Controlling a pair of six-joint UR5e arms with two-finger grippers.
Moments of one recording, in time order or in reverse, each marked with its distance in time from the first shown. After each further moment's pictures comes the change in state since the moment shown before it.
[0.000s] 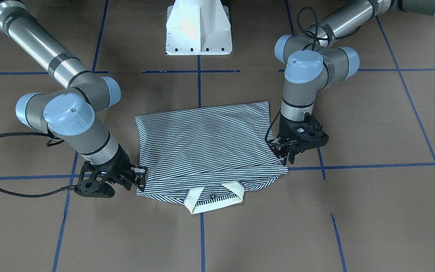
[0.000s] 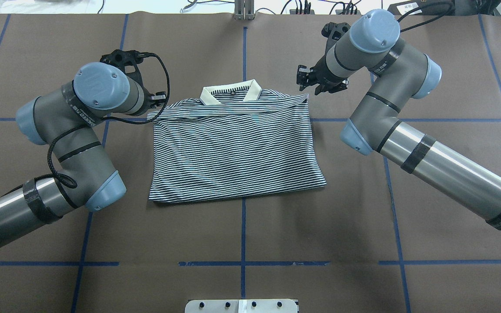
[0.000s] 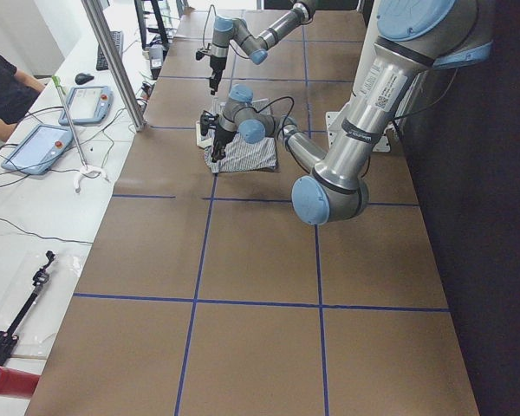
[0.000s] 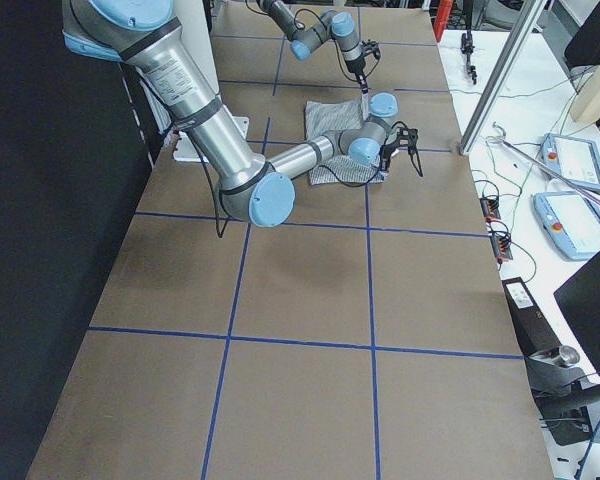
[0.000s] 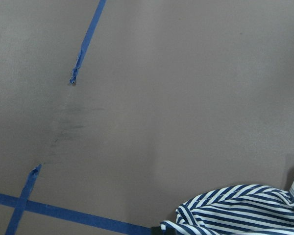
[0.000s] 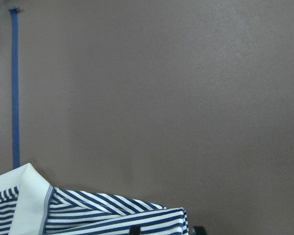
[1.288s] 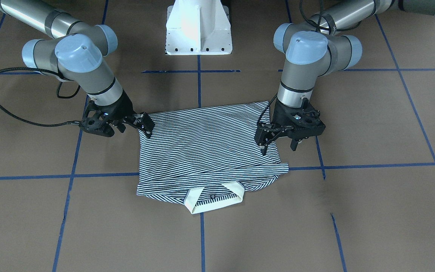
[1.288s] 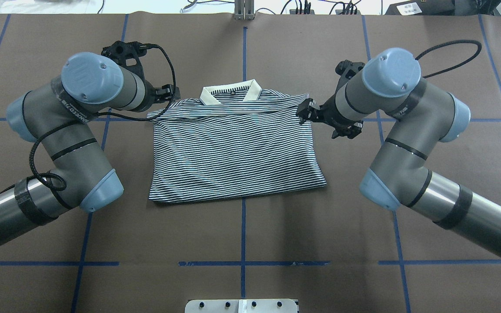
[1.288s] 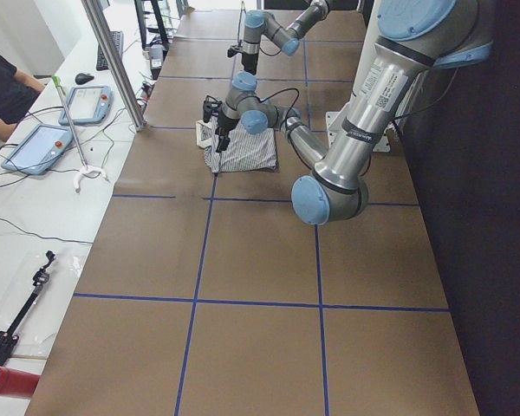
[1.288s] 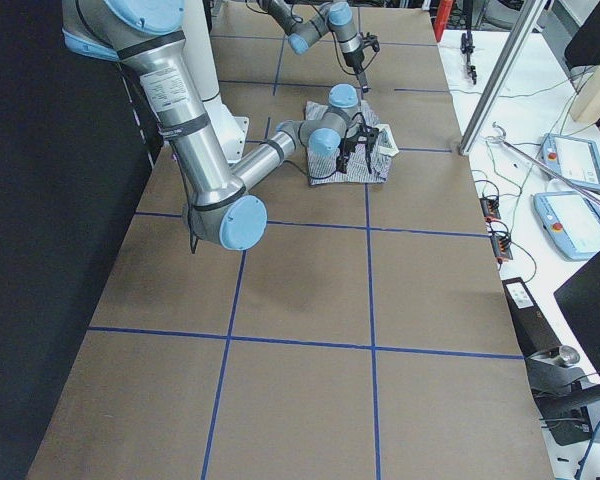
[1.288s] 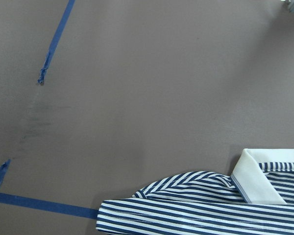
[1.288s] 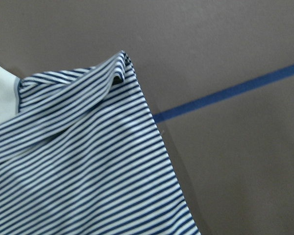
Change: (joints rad) left arm -0.007 -0.001 -0.096 0.000 -0.049 0.008; right arm -0.180 -0.256 0.458 -0.246 -0.068 0.269
